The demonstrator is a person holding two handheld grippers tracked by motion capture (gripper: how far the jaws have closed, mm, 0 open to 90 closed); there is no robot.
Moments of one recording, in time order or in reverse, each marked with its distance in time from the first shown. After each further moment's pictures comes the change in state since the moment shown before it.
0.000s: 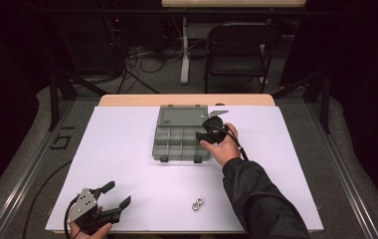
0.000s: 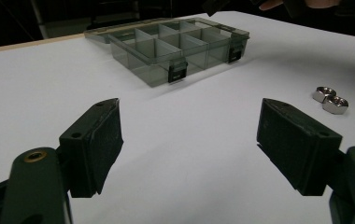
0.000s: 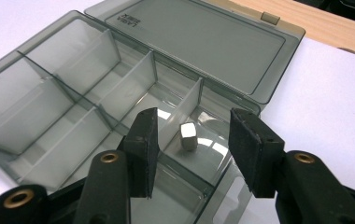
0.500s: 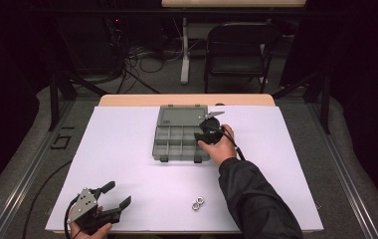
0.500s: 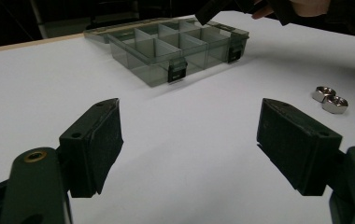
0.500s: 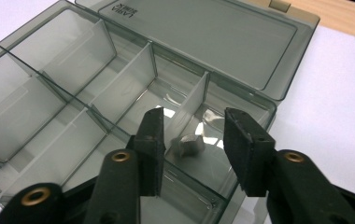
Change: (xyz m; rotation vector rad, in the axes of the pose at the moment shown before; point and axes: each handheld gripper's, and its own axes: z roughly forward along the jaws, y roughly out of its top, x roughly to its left) left arm 0.000 0.000 0.000 0.002 -0.001 0.003; right arm 0.003 -0.003 0.018 0.016 -0.007 0.023
